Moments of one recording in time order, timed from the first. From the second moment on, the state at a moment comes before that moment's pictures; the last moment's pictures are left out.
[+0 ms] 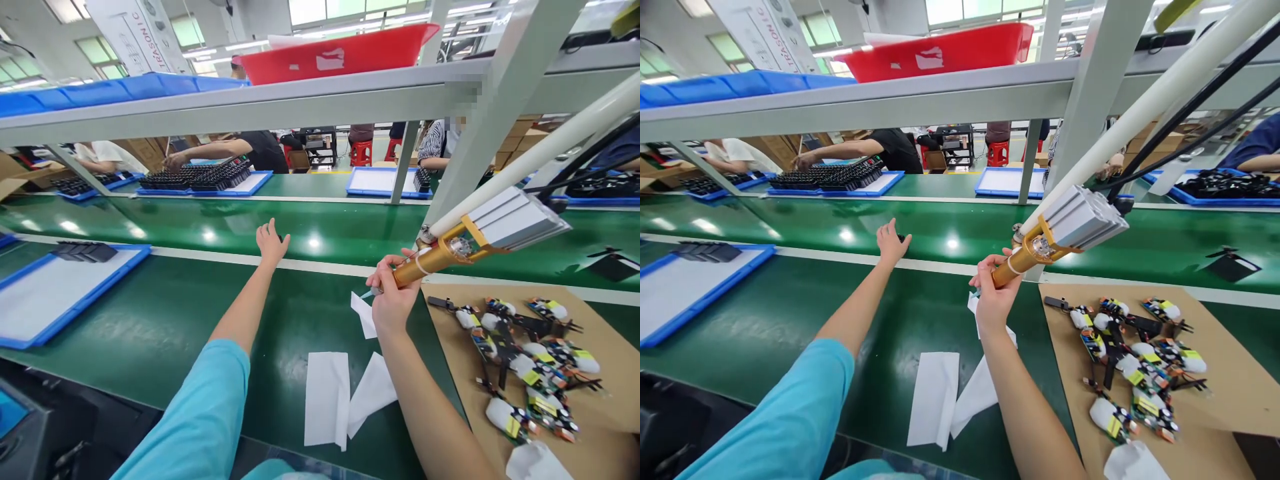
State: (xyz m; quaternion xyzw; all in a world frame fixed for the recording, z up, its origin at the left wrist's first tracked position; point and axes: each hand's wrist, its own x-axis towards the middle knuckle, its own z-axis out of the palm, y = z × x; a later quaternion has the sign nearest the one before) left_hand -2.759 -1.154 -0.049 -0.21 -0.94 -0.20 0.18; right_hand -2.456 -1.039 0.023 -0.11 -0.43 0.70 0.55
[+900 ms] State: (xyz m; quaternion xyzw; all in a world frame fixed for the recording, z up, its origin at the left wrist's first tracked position) left_hand -2.648 -1.137 -0.101 -0.39 -0.85 -0.35 -0.04; right_hand -2.438 -0.982 -0.005 -0.28 -0.53 0.51 0.62
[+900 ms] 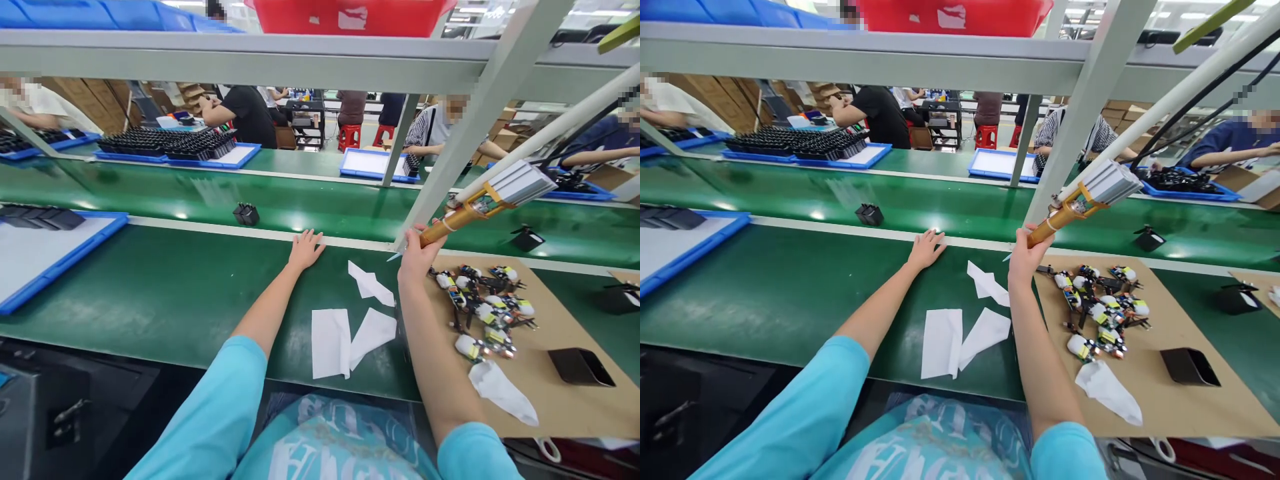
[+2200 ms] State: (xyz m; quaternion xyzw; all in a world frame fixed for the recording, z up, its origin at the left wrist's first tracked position) left_hand -2.565 -1.468 -0.021 -0.05 -0.70 -0.71 0.10; right_hand -2.476 -1.257 -0.028 0.31 -0.90 0.30 -0.10
